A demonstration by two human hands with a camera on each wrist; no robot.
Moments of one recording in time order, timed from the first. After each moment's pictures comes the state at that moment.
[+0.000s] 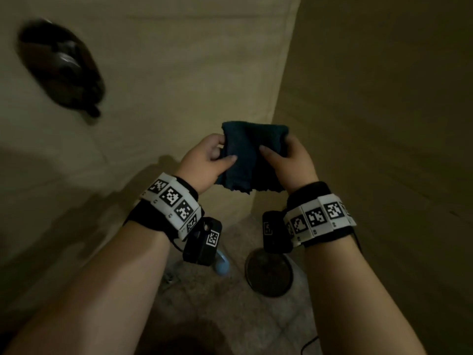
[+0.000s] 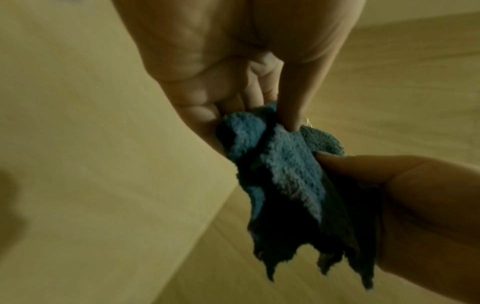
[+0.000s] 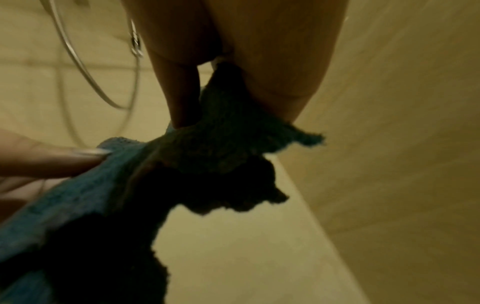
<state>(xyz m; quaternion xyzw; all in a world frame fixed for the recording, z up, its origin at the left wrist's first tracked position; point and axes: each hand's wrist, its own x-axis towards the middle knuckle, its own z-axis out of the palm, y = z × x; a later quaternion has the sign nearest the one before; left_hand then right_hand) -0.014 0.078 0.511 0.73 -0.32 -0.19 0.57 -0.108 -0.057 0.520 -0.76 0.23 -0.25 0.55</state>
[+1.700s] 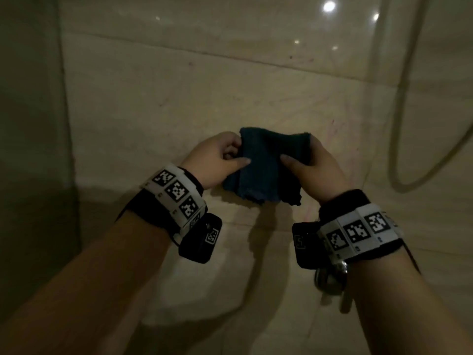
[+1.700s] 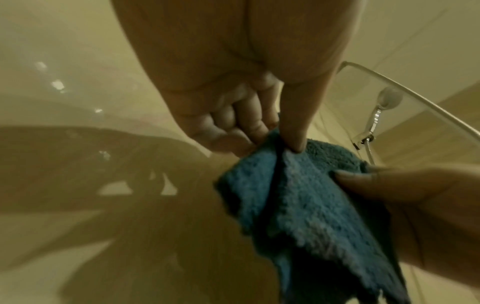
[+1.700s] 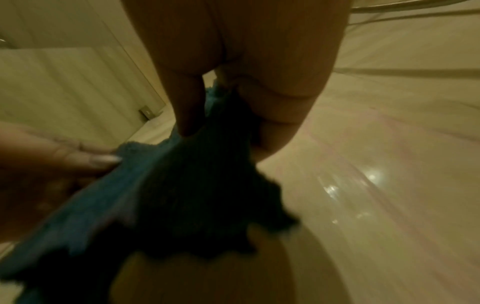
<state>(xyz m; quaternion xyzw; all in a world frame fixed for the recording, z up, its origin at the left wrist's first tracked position) 0.203 0.467 0.765 0.83 -0.20 0.24 0.45 0.195 0.277 0.774 -0.81 -0.20 -0.27 0.48</state>
